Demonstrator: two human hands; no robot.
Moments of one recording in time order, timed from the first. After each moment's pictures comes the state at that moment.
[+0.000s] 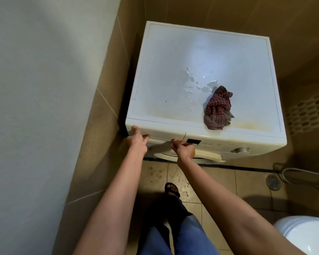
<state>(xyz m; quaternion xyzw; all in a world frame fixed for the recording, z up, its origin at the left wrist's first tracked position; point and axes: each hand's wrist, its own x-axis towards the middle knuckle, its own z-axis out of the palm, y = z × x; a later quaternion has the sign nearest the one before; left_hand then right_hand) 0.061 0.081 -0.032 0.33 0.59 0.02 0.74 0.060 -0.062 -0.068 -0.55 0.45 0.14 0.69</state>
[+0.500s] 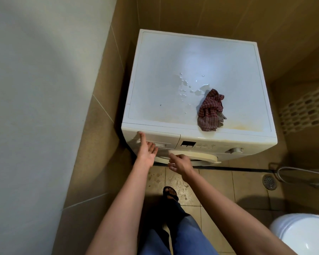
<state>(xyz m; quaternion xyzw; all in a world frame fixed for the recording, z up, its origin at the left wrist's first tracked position) 0.039 0.047 -0.045 0.30 0.50 -0.07 0.81 0.028 -0.094 -0.069 -0.63 0.29 0.34 0.63</state>
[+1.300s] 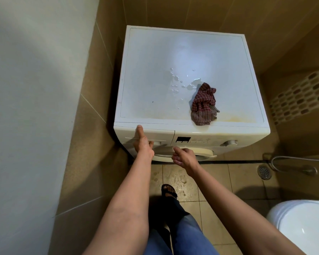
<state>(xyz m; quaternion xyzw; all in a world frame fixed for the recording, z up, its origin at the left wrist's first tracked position) 0.065 0.029 -0.058 0.33 0.53 0.02 0.78 0.036 -0.118 -0.065 -0.62 0.32 0.31 0.65</state>
